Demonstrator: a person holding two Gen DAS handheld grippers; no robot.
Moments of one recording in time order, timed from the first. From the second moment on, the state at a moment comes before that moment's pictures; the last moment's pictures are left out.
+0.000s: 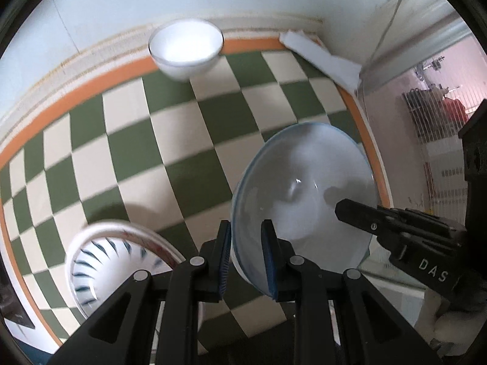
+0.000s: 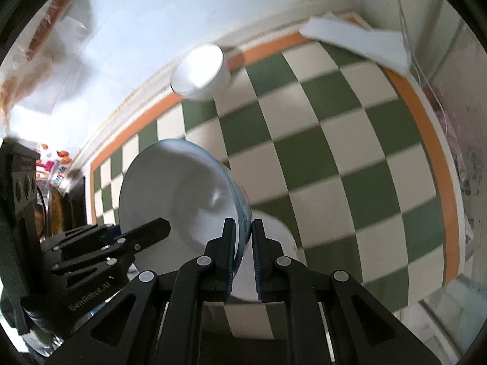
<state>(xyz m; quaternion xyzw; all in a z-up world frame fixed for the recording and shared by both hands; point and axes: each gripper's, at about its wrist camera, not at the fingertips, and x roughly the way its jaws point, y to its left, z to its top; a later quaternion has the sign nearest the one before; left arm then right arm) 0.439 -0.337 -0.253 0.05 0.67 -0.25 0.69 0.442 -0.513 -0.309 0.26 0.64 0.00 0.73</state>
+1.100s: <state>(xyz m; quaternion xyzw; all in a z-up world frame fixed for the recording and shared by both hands) 0.401 -0.368 -0.324 0.17 0.70 -0.23 0.65 0.410 -0.513 -0.382 0.27 0.69 -0.02 0.67</state>
